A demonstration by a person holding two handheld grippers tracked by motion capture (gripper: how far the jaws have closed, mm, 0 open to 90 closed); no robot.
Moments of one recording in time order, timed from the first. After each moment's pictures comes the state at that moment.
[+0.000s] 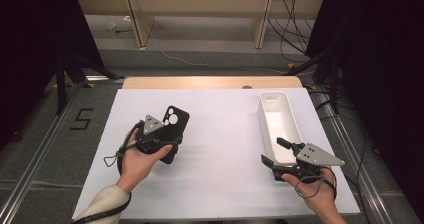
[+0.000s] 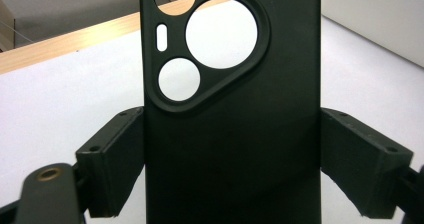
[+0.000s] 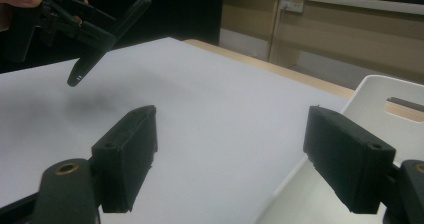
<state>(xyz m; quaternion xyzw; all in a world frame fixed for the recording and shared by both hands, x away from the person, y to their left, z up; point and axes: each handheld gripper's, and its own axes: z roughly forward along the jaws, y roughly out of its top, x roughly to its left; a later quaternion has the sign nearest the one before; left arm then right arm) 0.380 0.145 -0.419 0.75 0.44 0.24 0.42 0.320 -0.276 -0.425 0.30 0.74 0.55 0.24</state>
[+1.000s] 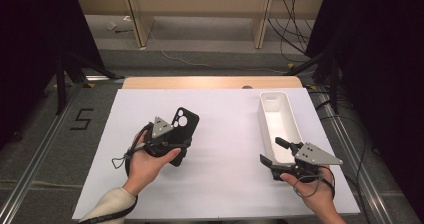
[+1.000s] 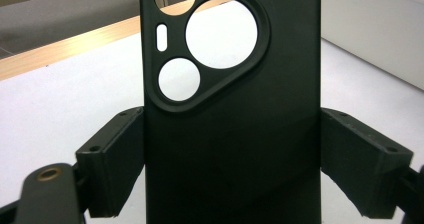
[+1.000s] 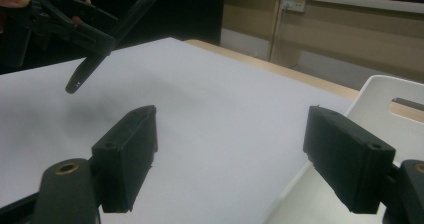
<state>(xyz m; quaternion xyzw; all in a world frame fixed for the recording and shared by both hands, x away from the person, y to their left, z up) 0.372 0.122 -0.416 0.76 0.42 0.23 0.44 0.322 -0.273 -0.426 0.30 0.74 0.55 0.24</state>
